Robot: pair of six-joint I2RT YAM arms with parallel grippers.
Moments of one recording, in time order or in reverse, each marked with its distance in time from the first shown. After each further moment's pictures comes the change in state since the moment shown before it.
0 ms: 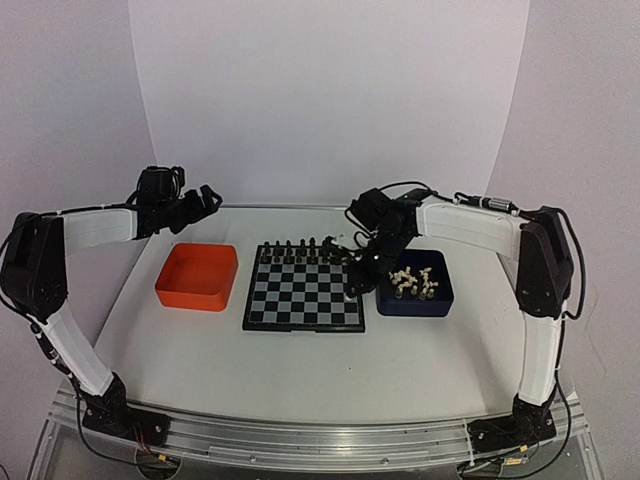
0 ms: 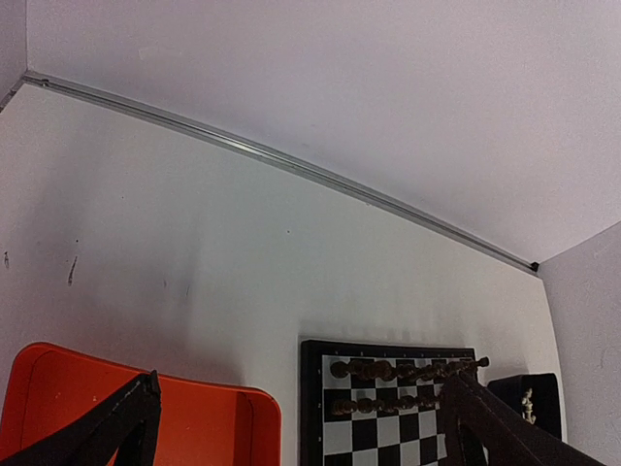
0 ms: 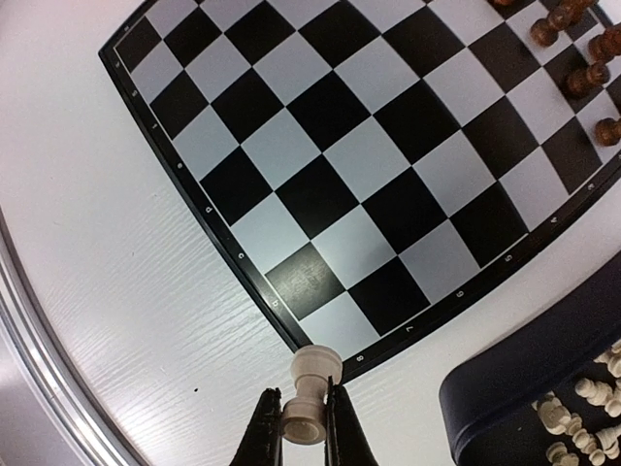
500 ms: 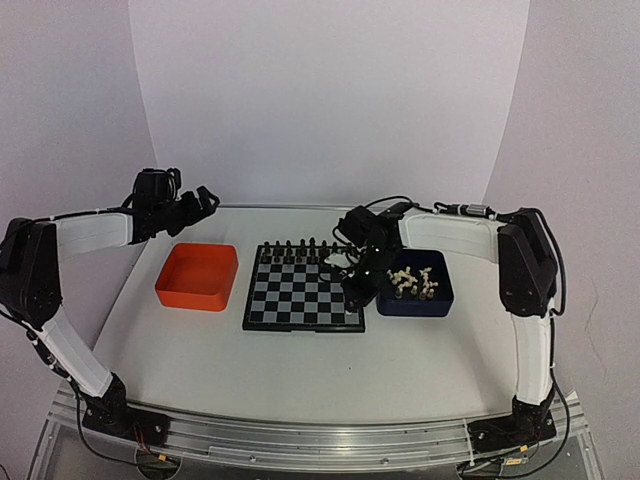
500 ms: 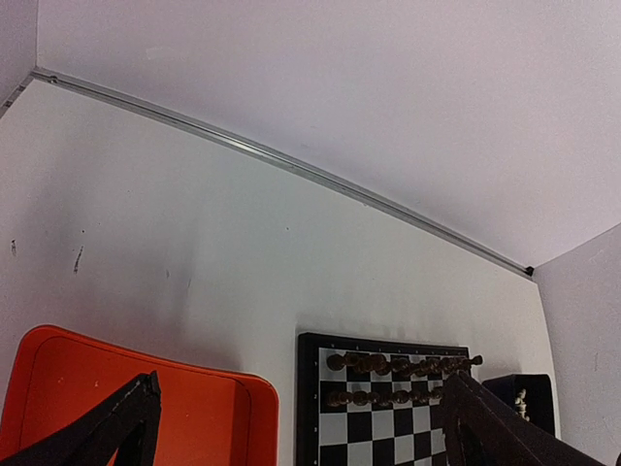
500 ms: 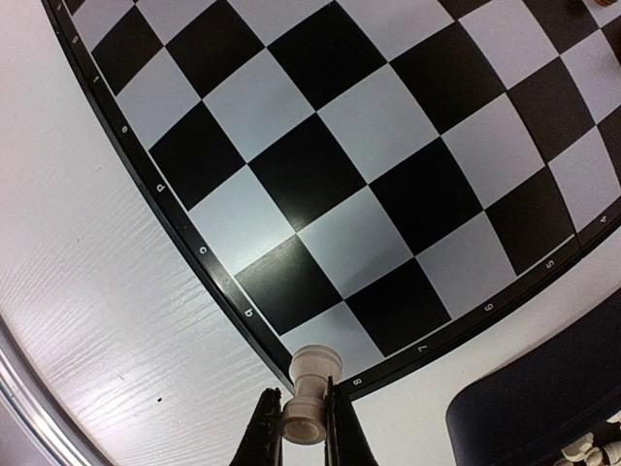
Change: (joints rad) left arm -0.003 -0.058 -0.054 0.009 -0.011 -0.024; right arm 0.041 0.095 0.005 -0.010 0.075 -0.032
